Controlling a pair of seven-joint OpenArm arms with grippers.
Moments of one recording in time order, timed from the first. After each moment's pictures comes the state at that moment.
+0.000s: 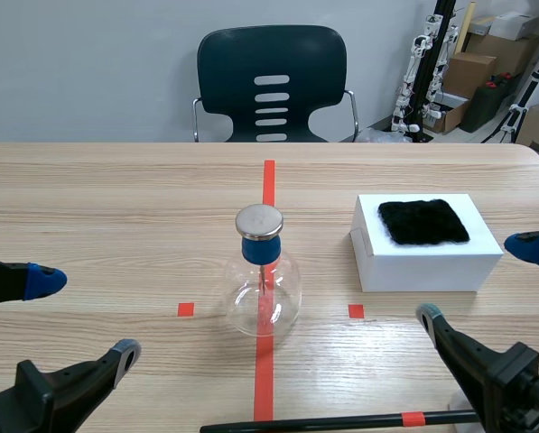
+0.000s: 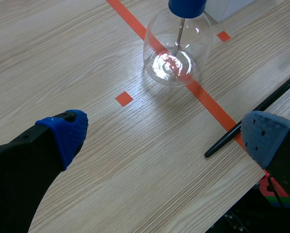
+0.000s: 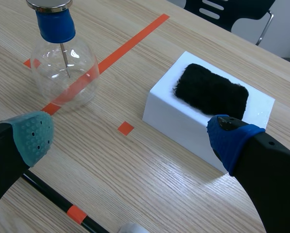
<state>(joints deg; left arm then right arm) 47.7 -32.1 -7.8 119.4 -21.3 -27.5 7.2 -50.1 30.6 11.9 113.6 9.6 23.7 12.8</state>
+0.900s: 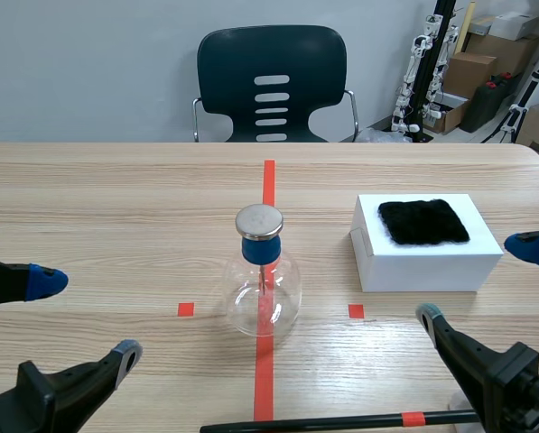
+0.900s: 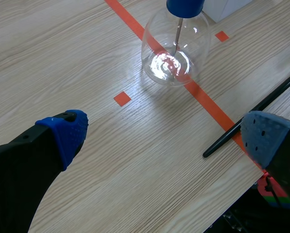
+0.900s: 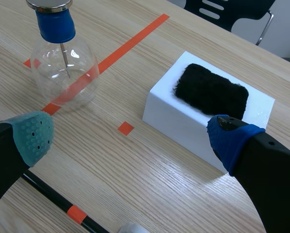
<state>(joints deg) 47.7 -32.1 -7.2 119.4 -21.3 -27.5 7.0 -50.1 30.6 11.9 113.6 9.6 23.7 12.8</state>
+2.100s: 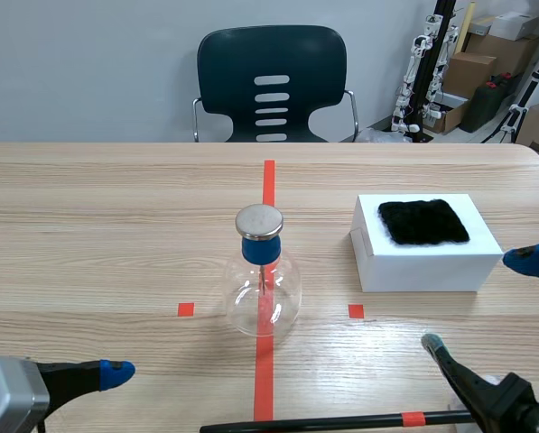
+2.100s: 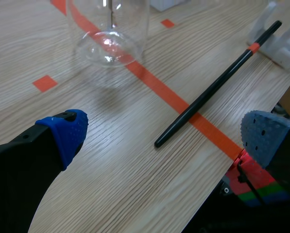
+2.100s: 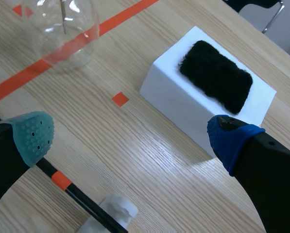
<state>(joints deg) 38.0 -31.6 14.3 88.0 -4.9 -27.5 -31.9 -49.9 30.7 11.9 113.6 -0.8 24.9 9.5</state>
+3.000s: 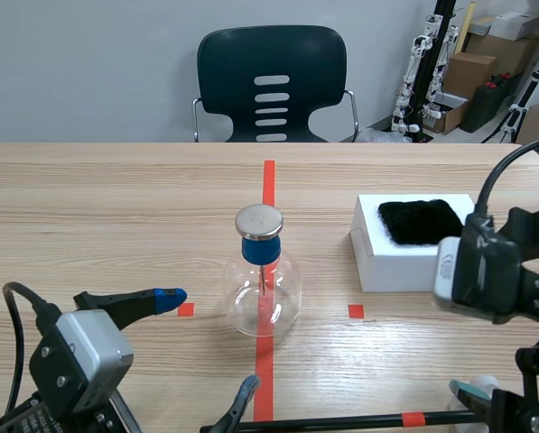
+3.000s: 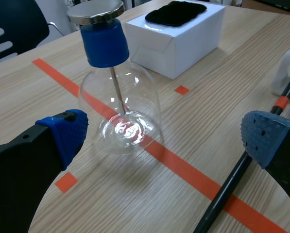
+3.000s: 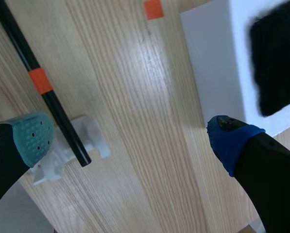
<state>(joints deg) 28.9 -21.8 17.1 86.2 10.1 -19.5 -39.0 -30.1 38.0 -1.2 118.5 -6.2 45.3 -33.0</state>
